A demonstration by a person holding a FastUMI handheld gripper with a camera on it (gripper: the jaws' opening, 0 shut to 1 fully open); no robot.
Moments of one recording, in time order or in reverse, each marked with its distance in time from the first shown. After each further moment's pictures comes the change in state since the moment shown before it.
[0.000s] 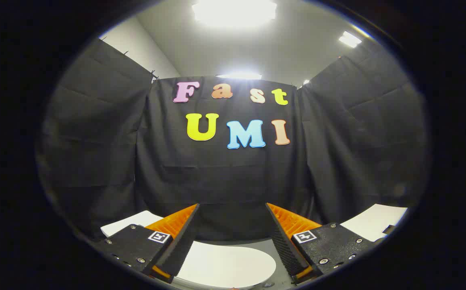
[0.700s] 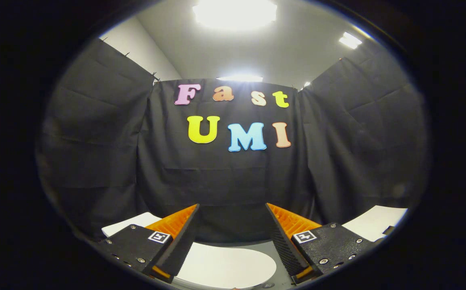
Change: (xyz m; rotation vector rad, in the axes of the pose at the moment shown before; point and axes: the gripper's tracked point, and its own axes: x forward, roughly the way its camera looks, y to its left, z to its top) arm -0.002 -0.005 0.003 0.015 -0.010 0.001
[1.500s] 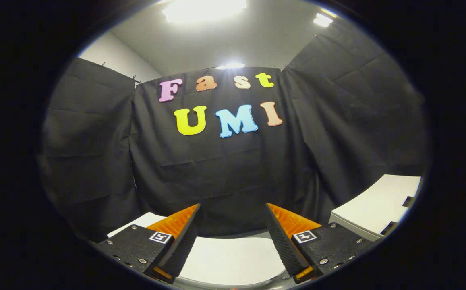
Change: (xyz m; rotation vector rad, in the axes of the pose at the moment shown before) arm 0.016 -0.034 -0.072 0.196 0.101 -0.050
